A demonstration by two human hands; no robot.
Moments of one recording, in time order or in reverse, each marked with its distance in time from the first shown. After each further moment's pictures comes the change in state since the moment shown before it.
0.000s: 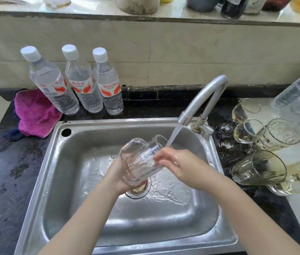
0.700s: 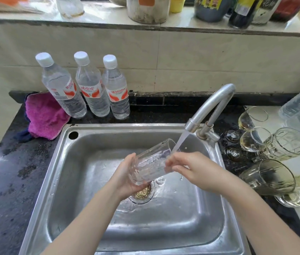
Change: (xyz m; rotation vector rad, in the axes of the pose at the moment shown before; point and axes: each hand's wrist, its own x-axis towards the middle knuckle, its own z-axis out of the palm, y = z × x) left_hand 0.006 0.003 -0.009 0.138 0.059 0.035; right_hand 0.000 0.003 -0.017 -0.048 -0.065 0.036
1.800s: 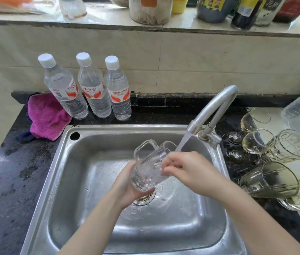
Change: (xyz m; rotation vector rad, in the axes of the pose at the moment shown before) left_hand -0.005 -0.011 -0.002 0.101 -0.123 0.073; right_hand 0.004 -0.021 0.008 -0.005 0.154 0.007
